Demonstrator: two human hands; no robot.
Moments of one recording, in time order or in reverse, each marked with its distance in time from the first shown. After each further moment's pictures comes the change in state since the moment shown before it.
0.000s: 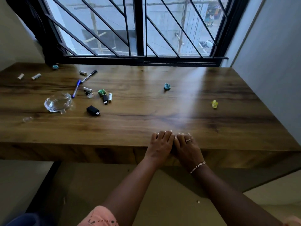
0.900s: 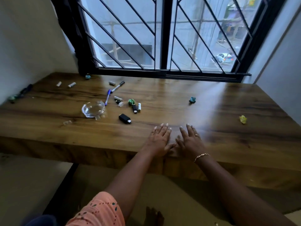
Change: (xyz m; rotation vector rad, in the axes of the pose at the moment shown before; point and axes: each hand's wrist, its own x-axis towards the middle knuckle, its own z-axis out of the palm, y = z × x) left_hand -0.026 -0.116 -0.034 -0.199 -0.192 -0.179; right_hand 0.092 -0.059 -0.044 0.373 -0.352 0.278
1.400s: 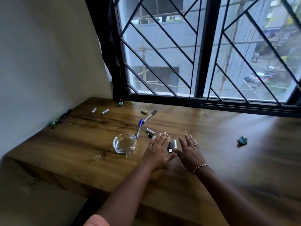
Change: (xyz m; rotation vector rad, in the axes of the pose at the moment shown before) left_hand 0.037 -0.157 -0.065 0.042 0.122 -0.237; right_hand 0.160 -0.124 0.008 0.124 0.054 -0.204
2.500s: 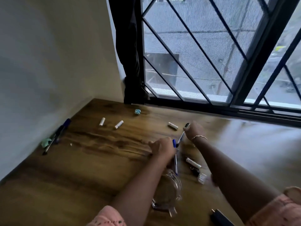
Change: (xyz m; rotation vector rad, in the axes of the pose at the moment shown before) left_hand 0.148 -0.179 -0.025 -0.118 -0.157 -0.389; right_hand 0.281 -0.101 0.046 0.109 0.013 0.395
